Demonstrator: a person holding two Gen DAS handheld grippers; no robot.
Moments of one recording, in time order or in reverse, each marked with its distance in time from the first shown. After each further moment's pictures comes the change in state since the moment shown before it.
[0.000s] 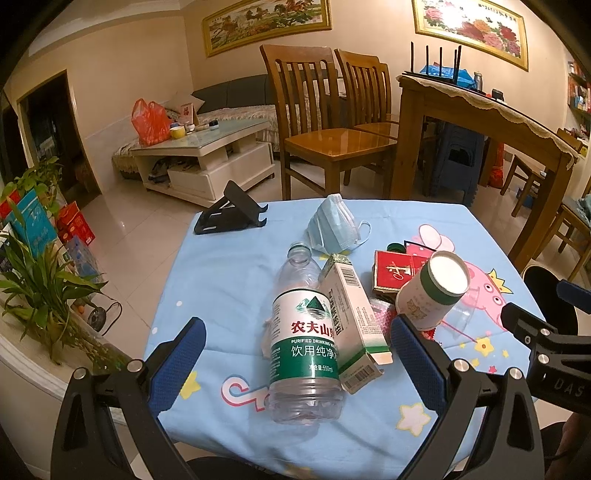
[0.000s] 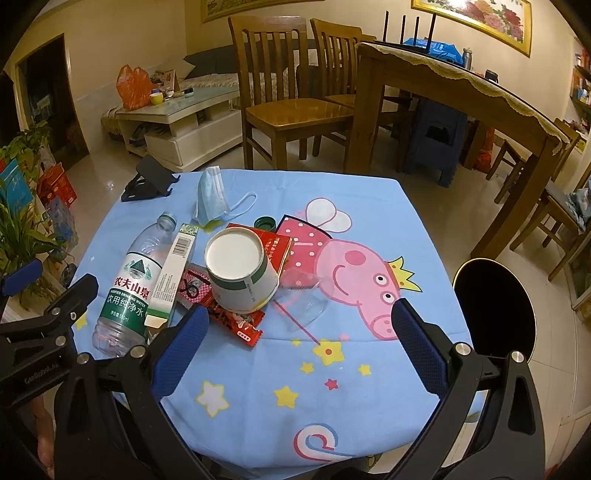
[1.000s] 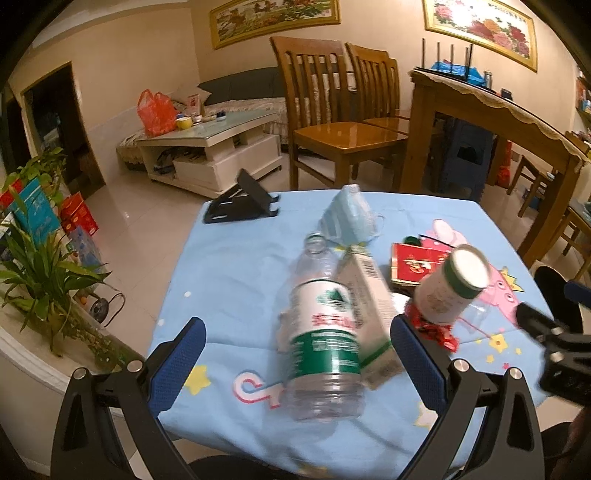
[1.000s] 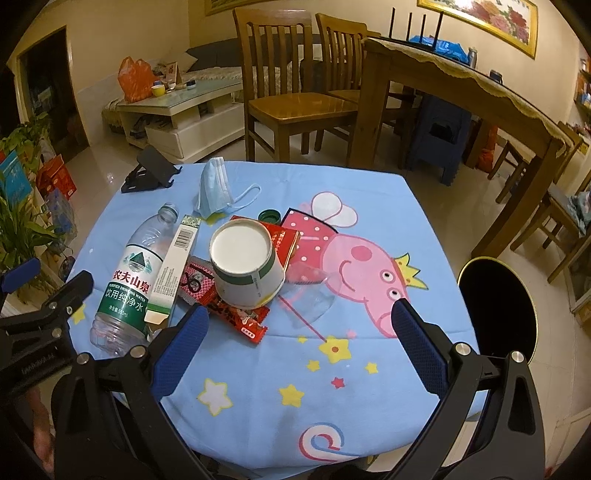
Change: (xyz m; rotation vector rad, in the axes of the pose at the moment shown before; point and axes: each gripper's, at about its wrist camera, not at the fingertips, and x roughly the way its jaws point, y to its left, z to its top) left arm 0.012 0.026 -0.007 -0.029 0.027 0.027; right arm 0.004 0.011 0.002 -0.122 -0.008 -0.097
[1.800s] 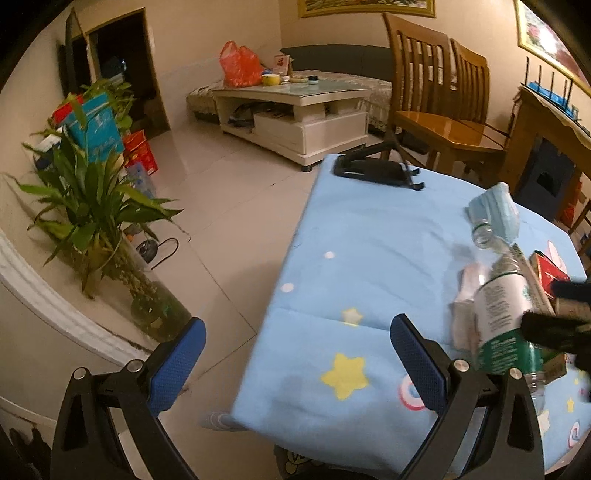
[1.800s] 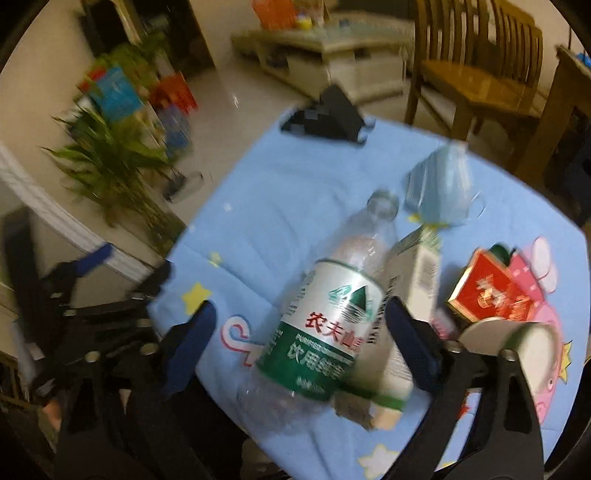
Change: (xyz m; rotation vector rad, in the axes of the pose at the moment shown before) left arm 0.052 0.144 -0.035 -0.228 0.110 0.175; right arm 0.110 0.233 0.075 -0.270 0.279 0.486
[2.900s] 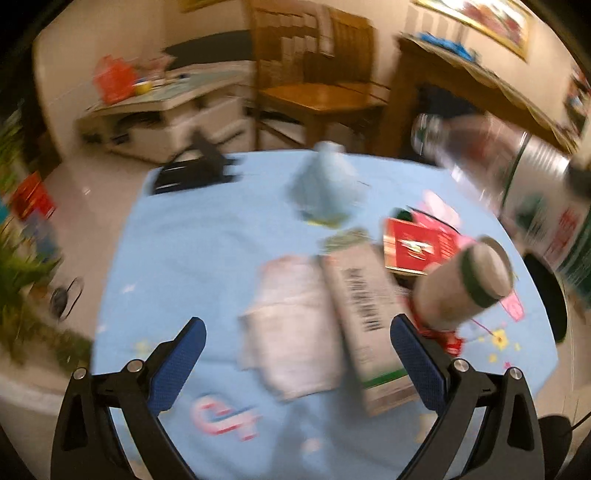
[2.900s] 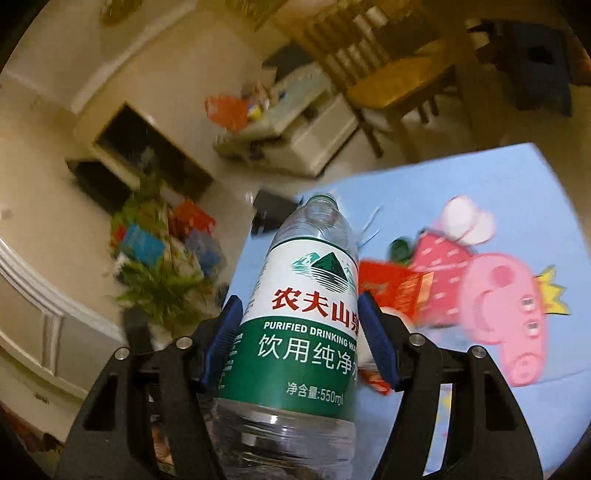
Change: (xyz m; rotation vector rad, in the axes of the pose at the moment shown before) left arm -0.008 -0.170 0.009 0.304 0.074 -0.348; right arm -0.162 -0.227 -0.097 0.493 -0.386 0.317
